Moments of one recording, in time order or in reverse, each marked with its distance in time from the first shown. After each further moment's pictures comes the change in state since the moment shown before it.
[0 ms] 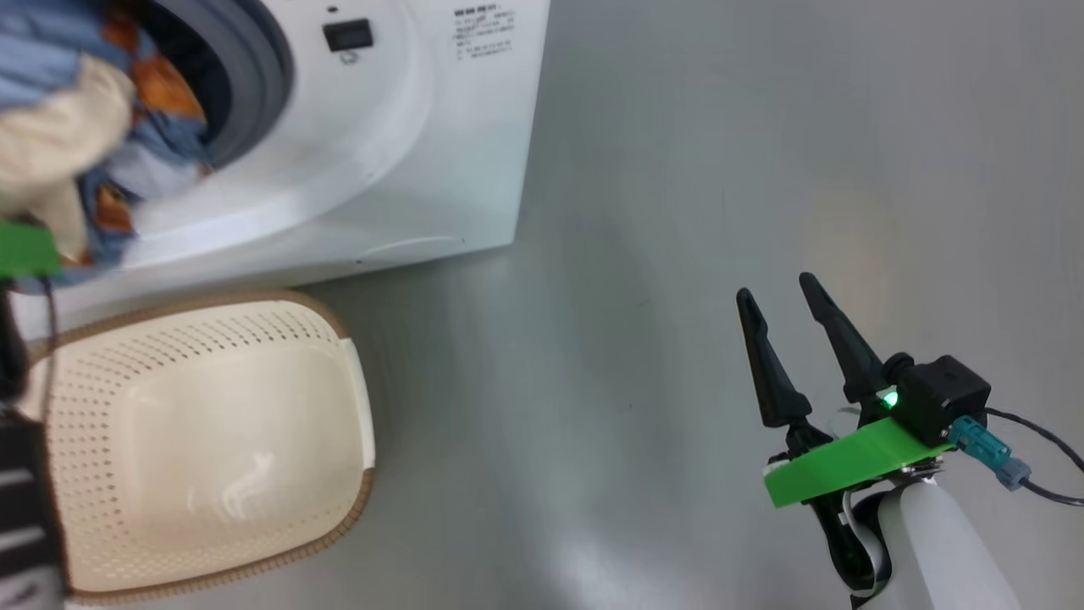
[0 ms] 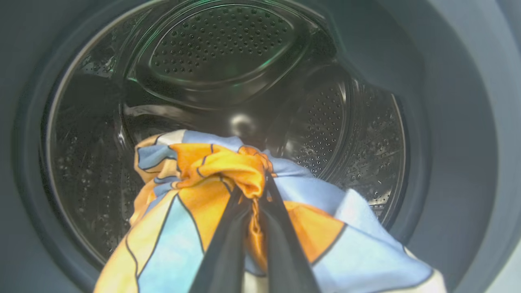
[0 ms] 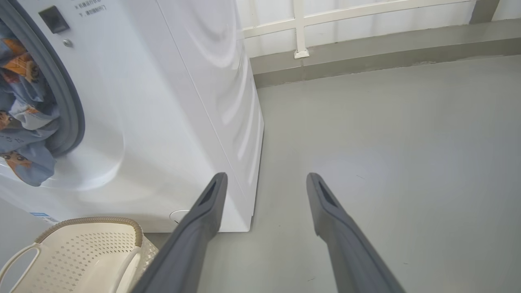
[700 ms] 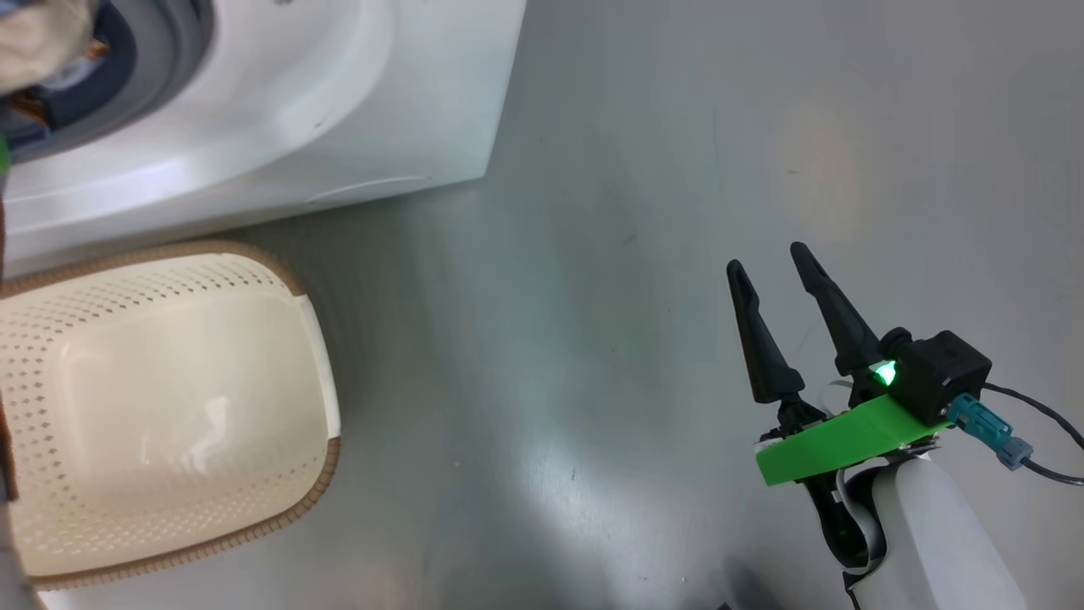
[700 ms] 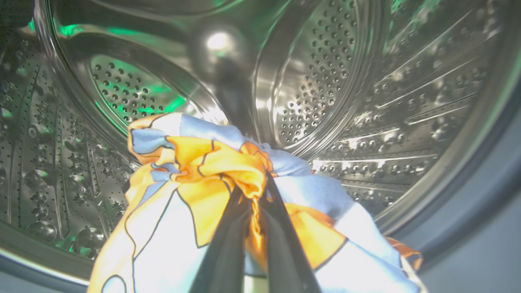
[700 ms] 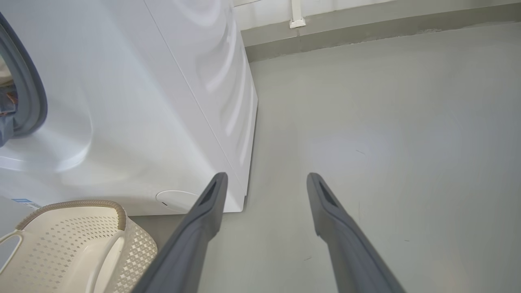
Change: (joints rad) left arm -0.254 0.074 -0.067 0.293 -0.004 0.000 -0.001; right arm -0.046 0.000 0.021 -0.015 0.017 0.000 0.000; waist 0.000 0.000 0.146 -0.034
